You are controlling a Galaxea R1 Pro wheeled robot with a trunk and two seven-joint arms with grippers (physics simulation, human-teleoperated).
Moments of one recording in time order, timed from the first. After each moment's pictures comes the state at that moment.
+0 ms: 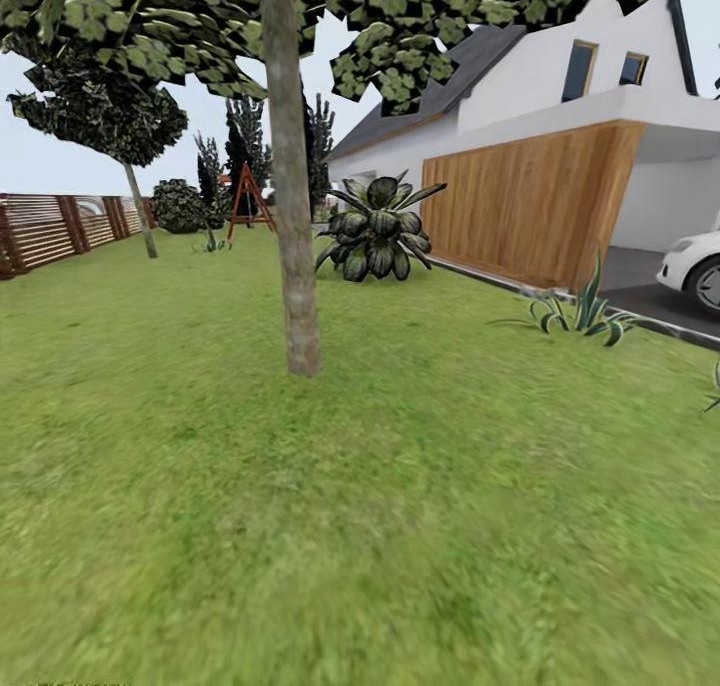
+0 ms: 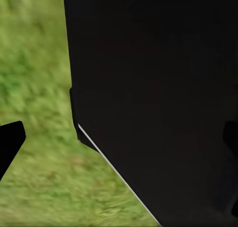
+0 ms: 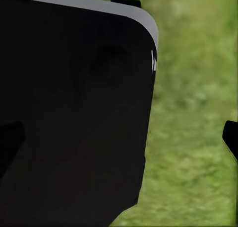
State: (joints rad) left arm 0.07 0.03 0.01 0.00 0.00 0.00 -0.07; right arm -0.07 -0.02 0.01 0.03 0.08 0.00 0.00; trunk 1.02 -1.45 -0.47
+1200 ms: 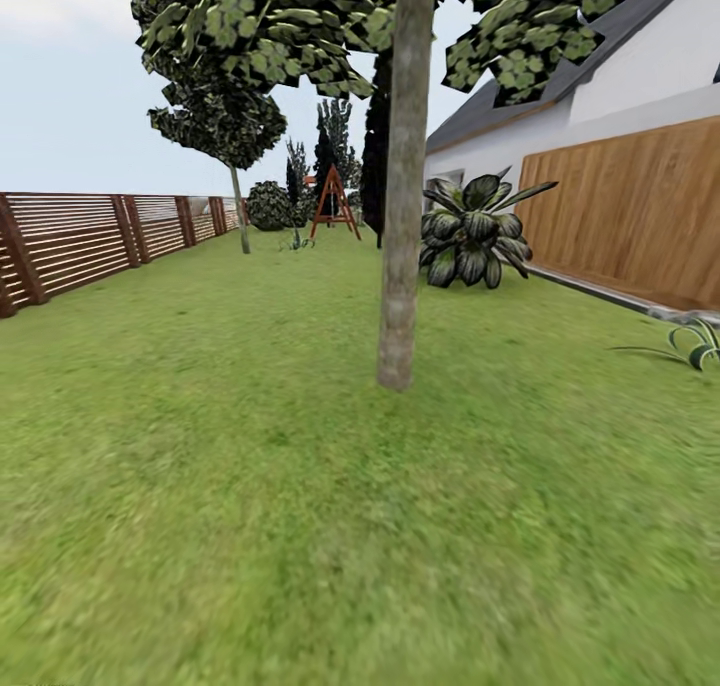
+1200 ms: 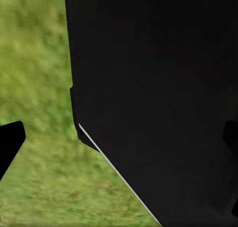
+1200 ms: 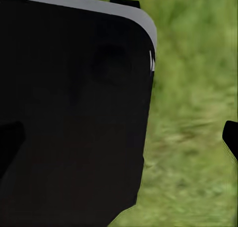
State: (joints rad) left arm 0.07 0.03 0.01 0.00 0.00 0.00 -0.07; right arm -0.07 -0.02 0.01 0.03 0.08 0.00 0.00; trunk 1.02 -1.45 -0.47
